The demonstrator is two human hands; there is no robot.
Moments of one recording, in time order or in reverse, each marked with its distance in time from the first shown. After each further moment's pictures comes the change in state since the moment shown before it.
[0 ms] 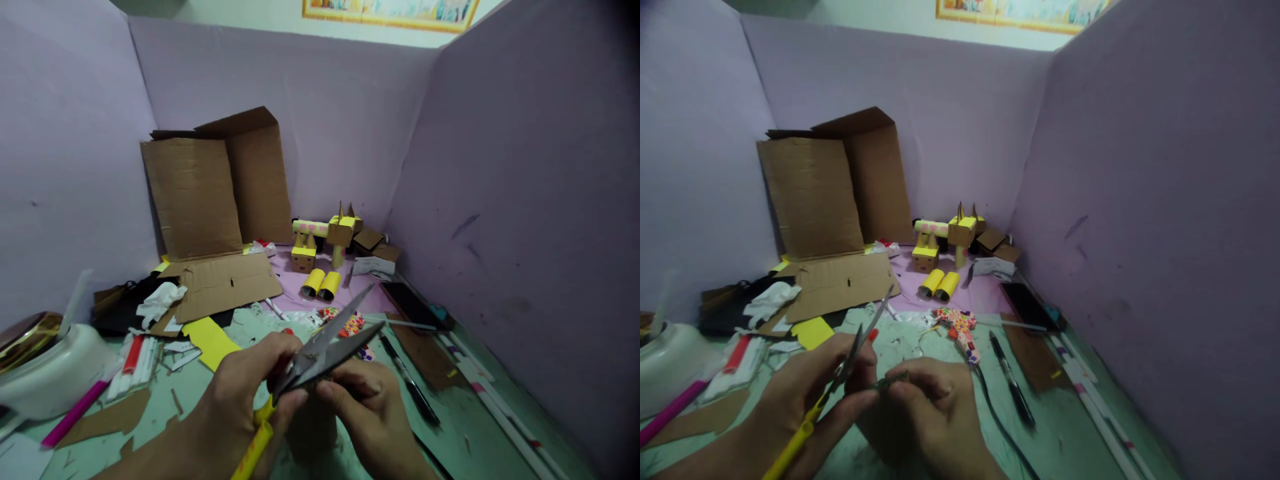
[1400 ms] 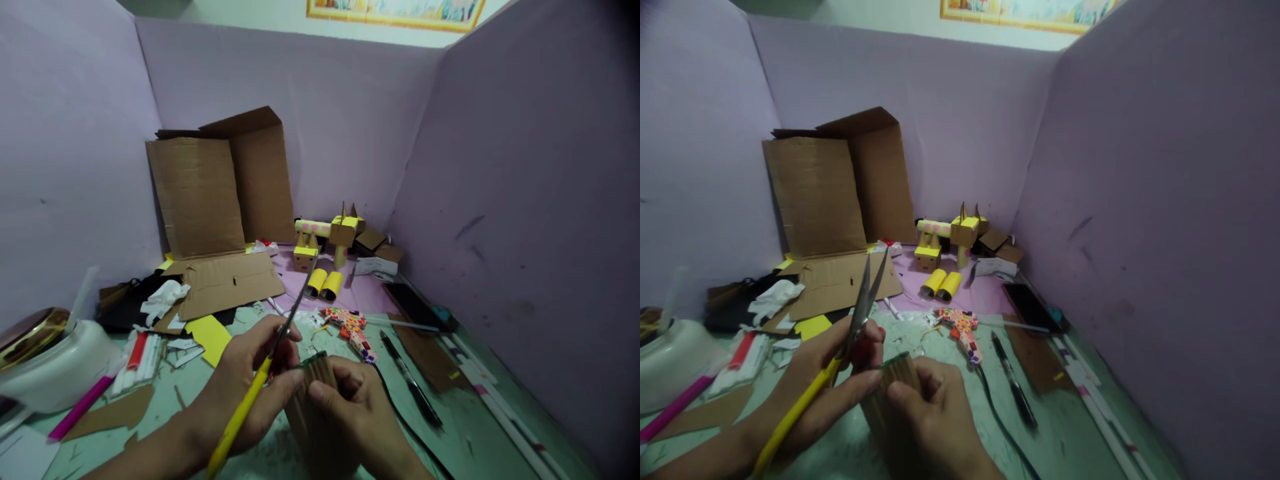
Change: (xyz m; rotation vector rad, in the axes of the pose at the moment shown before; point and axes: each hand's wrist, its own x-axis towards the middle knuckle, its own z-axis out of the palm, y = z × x) left_hand 0.002 -0.017 0.009 -0.404 0.055 -0.301; right_hand 0.003 0.008 0.008 0.244 -0.108 0.280
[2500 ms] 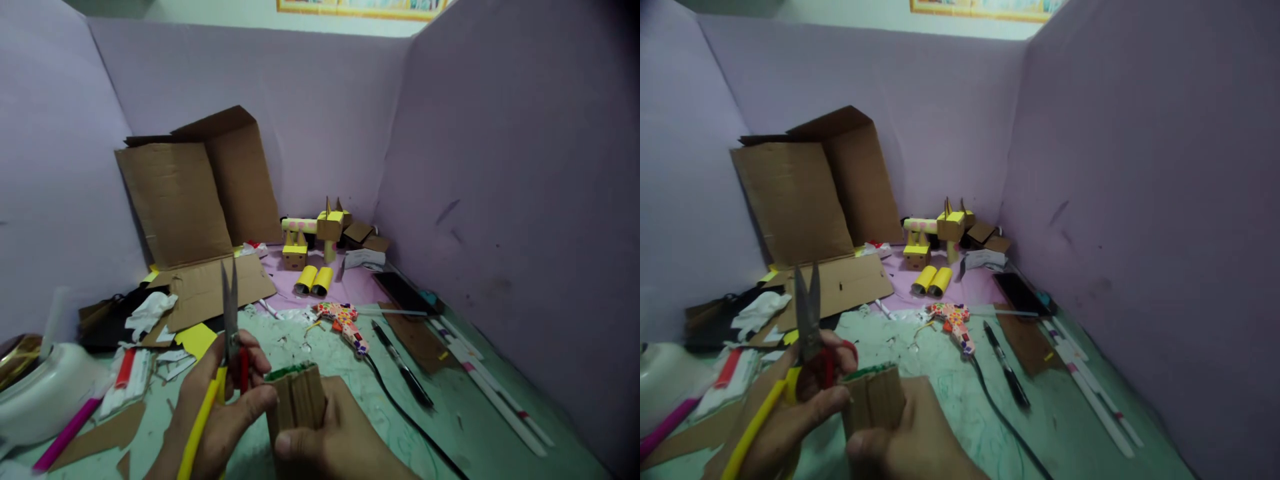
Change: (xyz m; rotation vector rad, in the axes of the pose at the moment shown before) left_hand -0.022 -0.002 0.010 -0.212 0.363 -0.303; right_hand -0.010 0.004 0.018 0.203 -0.161 0.118
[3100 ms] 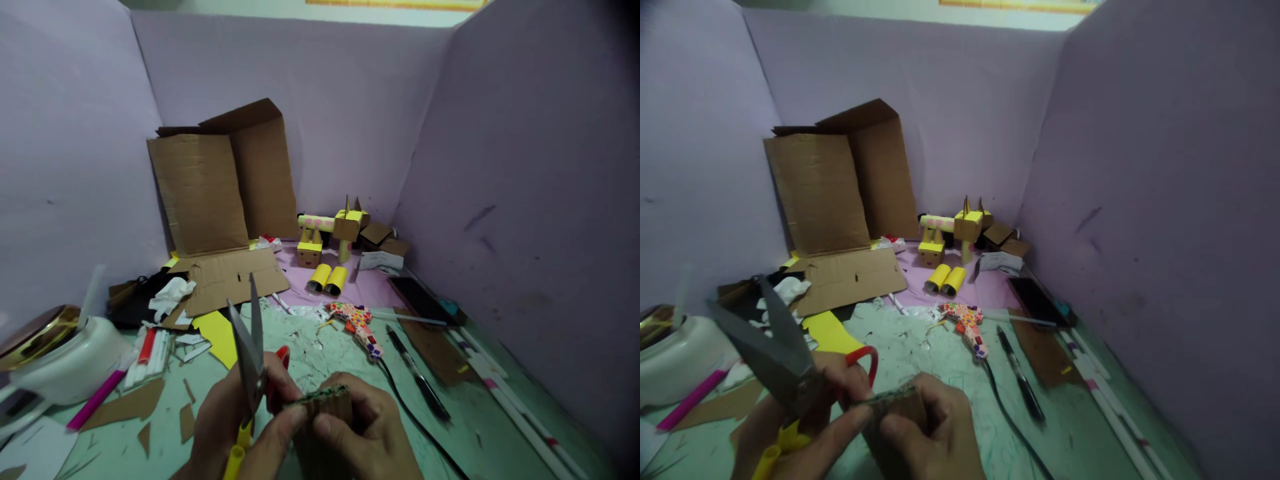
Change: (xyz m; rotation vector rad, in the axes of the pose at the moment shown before) left_hand -0.025 -0.005 0.010 0.026 0.042 0.239; right_hand -0.016 0.004 -0.003 -0.191 0.252 -0.109
